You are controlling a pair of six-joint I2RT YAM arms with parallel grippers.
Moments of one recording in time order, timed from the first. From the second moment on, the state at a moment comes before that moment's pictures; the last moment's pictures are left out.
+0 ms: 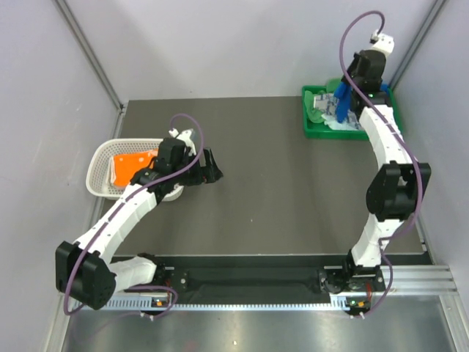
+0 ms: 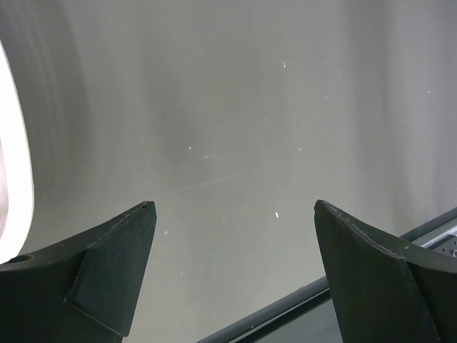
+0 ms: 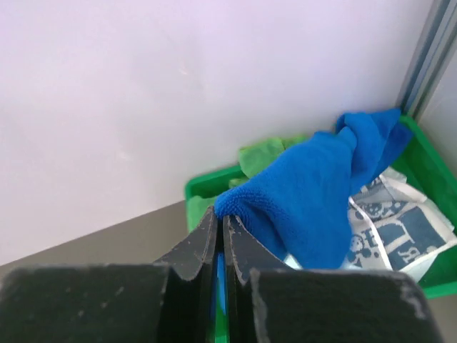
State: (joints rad) left arm -0.40 1.18 0.95 -0.45 0.18 -0.50; right arm 0.03 1.89 1.81 -0.10 0.23 0.29
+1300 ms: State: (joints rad) left arm -0.54 1.49 0.95 -0.27 0.16 -0.65; right arm 1.44 0.92 0.66 -0.24 0.77 0.70
